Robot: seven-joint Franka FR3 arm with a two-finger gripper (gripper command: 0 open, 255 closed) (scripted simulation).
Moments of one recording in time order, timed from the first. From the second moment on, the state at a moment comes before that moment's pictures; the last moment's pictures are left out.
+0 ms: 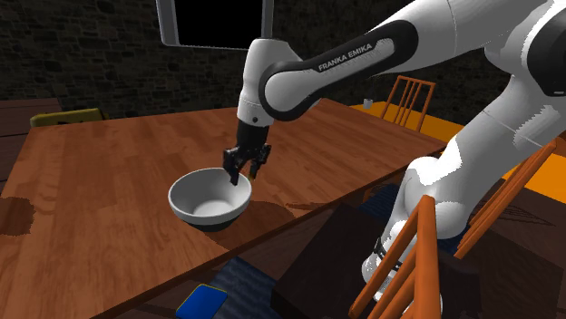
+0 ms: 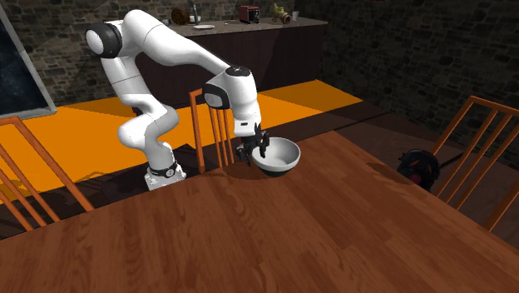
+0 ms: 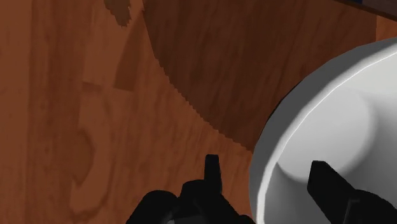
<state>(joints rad) 0.19 -0.35 0.21 -2.47 0.21 2.24 0.38</state>
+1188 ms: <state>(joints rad) 0.19 -0.39 0.20 -2.39 0.20 2.12 0.39</state>
